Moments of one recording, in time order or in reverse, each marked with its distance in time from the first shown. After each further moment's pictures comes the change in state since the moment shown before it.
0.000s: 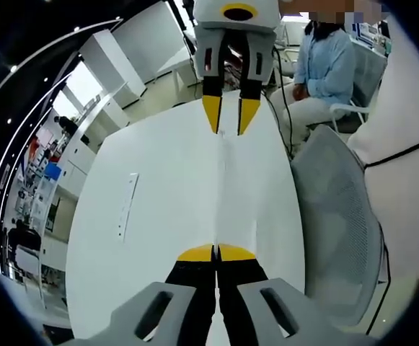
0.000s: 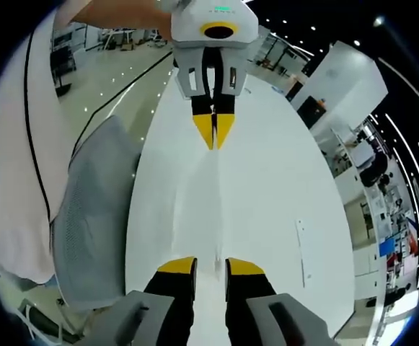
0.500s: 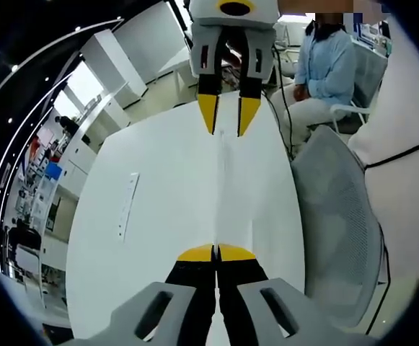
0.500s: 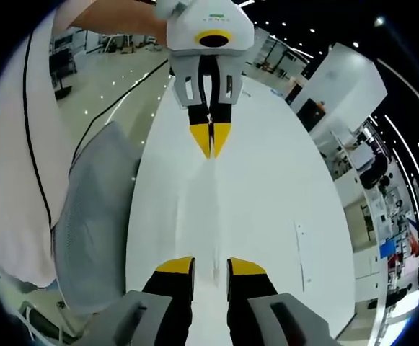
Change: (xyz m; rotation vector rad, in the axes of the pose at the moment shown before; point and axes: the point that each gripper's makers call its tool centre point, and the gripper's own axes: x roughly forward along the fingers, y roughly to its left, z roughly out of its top) left arm 0.000 -0.001 0.001 0.000 -0.004 0.004; right arm -0.004 -0.002 0.014 0.004 -0.029 0.005
